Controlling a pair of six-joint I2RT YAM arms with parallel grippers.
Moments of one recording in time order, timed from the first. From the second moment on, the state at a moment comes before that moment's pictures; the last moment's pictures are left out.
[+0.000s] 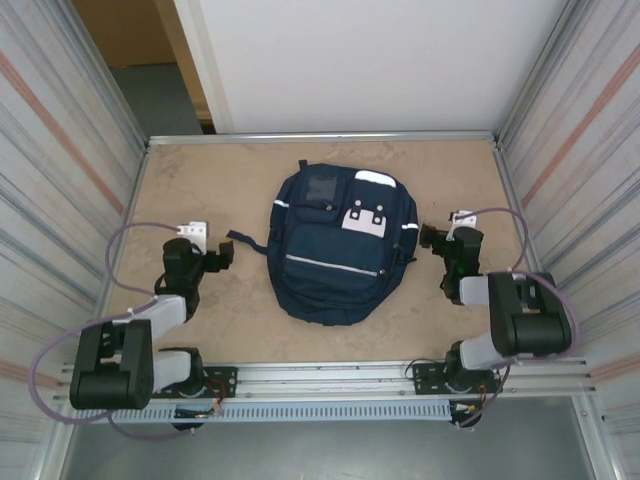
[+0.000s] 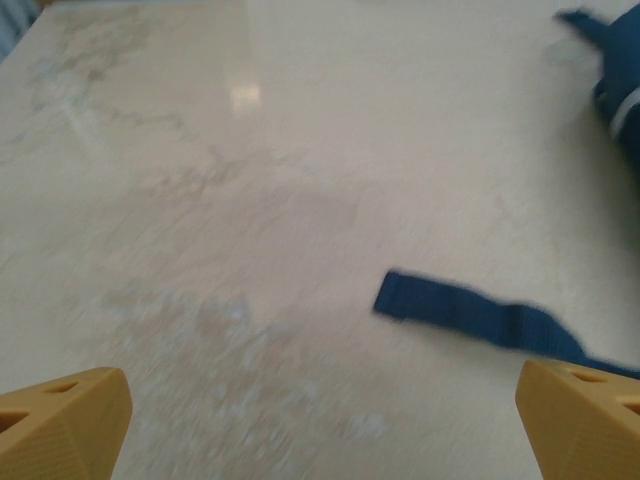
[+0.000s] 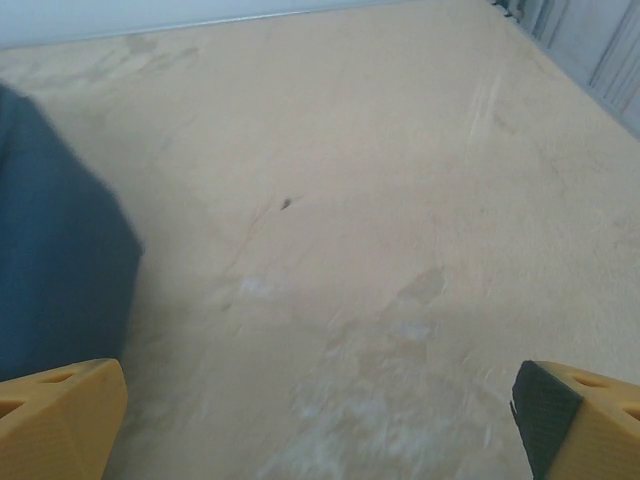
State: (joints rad) left arm -0.01 1.24 0.27 0.55 0.03 0.06; right arm -0.01 1.52 0.33 0.77 0.14 0.11
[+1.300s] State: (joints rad) left arm -0.03 1.52 0.39 0.70 0.01 0.06; right arm -0.03 1.55 0.38 0.73 0.07 0.11
